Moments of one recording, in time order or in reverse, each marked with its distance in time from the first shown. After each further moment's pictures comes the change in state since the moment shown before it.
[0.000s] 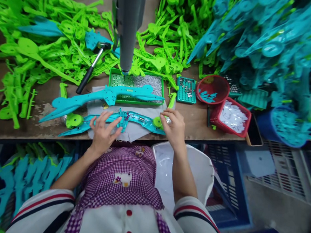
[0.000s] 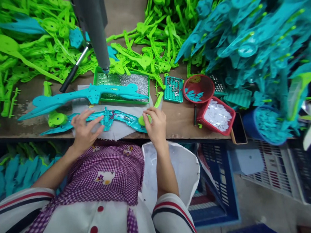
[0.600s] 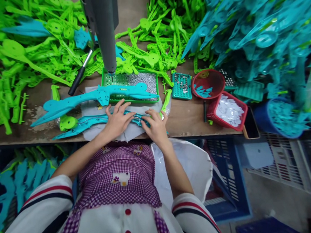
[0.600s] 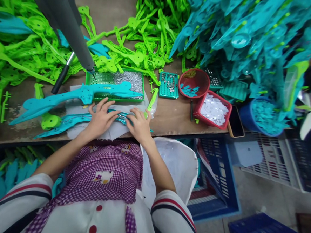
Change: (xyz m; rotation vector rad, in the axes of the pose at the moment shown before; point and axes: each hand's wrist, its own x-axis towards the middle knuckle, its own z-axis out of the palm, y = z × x) left_hand 0.054 0.026 0.041 -0.064 -0.363 0.050; right_hand -0.015 -0.014 0.030 -0.162 -0.257 -0.062
